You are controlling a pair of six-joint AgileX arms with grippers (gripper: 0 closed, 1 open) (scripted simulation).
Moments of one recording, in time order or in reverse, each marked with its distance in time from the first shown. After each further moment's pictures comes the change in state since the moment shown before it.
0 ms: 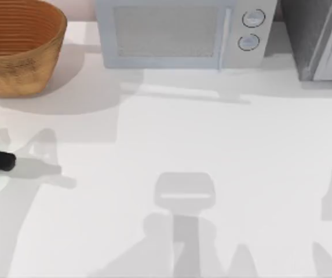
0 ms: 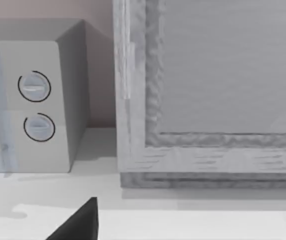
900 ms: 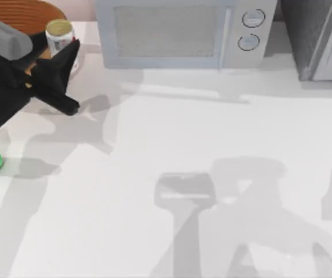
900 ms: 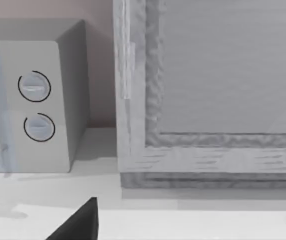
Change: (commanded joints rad) left arm -0.120 0.706 0.271 0.406 0.253 0.008; right arm 0.000 0.000 0.000 0.000 0.000 0.000
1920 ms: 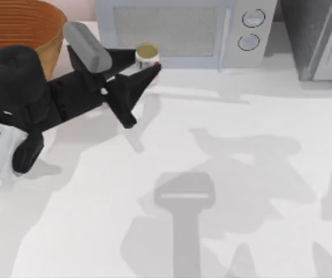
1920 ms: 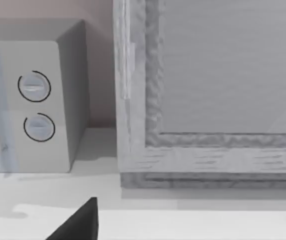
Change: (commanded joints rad) left arm -0.111 0.597 0.235 0.362 0.319 -0.001; right arm 0.000 0.000 0.000 0.000 0.000 0.000
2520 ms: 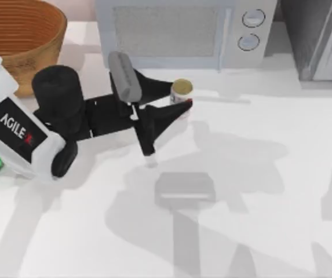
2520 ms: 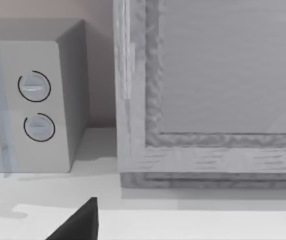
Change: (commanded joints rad) left arm -0.057 0.317 0.145 0.164 0.212 -0.001; right arm 0.000 0.000 0.000 0.000 0.000 0.000
